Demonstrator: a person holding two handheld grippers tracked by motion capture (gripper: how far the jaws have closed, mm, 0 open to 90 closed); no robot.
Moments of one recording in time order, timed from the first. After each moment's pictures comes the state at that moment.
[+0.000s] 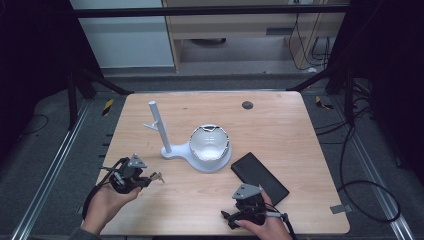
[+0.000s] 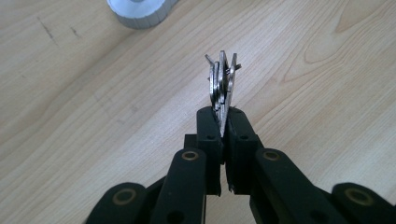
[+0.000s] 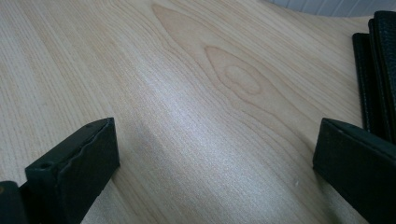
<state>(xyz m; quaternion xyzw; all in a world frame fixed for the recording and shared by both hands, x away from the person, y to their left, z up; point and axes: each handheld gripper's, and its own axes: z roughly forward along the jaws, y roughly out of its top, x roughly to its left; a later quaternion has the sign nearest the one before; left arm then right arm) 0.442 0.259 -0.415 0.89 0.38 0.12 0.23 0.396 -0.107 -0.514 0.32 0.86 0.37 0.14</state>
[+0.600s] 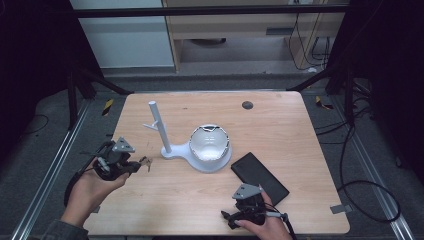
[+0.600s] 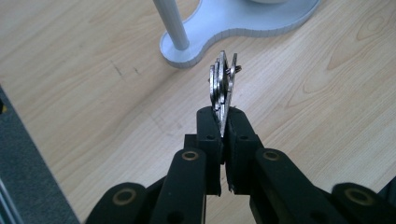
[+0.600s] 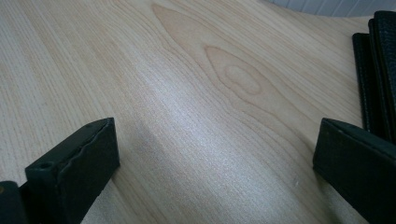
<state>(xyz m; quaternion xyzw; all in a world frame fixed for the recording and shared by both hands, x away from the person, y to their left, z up) 0.443 0.268 -0.340 0.88 0.37 0.17 0.23 0.396 -0.107 -0.514 0.32 0.86 0.37 0.14</state>
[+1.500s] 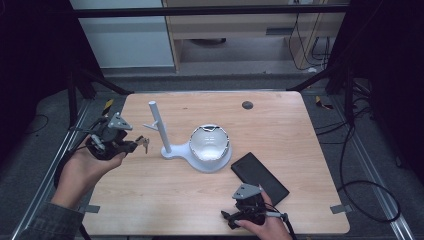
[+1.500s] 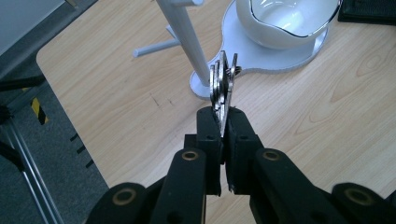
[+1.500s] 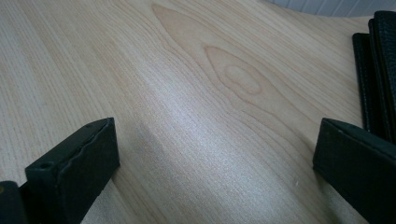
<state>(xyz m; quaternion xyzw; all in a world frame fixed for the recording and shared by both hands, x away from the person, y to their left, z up) 0.458 0.254 -0.276 0.88 0.36 0.20 0.21 0.396 -0.107 -0.514 0.32 0.86 0.37 0.14</state>
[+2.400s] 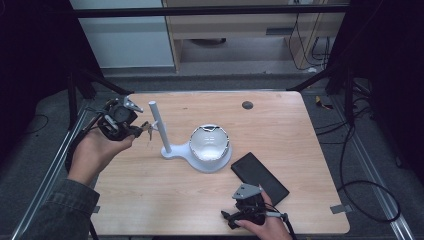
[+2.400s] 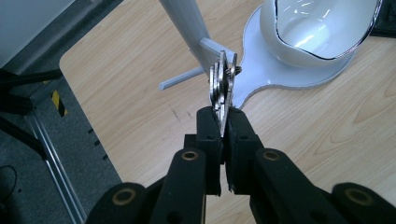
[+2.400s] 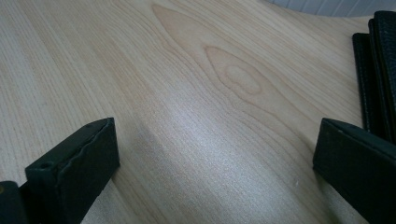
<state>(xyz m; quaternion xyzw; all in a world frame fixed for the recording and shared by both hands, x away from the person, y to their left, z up) 0.492 0.234 -0.261 0.88 0.38 0.22 0.18 0.396 -0.107 -0.514 0.32 0.86 0.37 0.14</state>
